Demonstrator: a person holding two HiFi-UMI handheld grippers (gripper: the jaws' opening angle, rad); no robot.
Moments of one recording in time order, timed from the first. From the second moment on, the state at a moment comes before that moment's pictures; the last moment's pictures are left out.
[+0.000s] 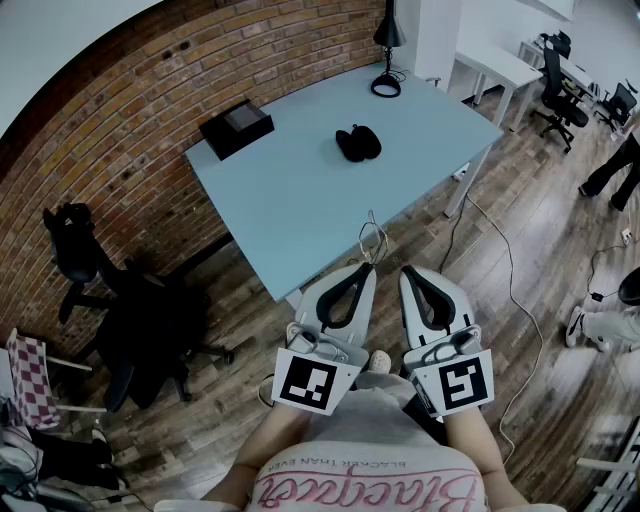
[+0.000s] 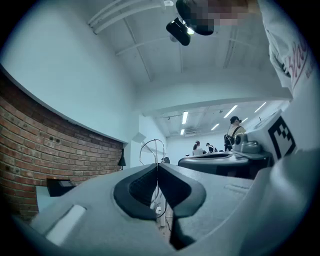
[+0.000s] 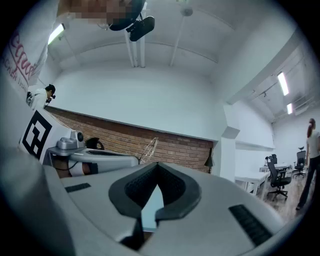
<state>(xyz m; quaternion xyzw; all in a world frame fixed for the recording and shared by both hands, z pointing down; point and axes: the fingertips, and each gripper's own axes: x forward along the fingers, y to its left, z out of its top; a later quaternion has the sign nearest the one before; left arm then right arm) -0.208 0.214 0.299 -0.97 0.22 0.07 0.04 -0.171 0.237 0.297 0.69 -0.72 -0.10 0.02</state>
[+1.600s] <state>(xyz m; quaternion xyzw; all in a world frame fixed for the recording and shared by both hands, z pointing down) -0.074 0.087 0.313 -0.95 0.30 0.04 0.03 -0.028 0.110 0.321 0.61 -0.79 -0.07 0.01</state>
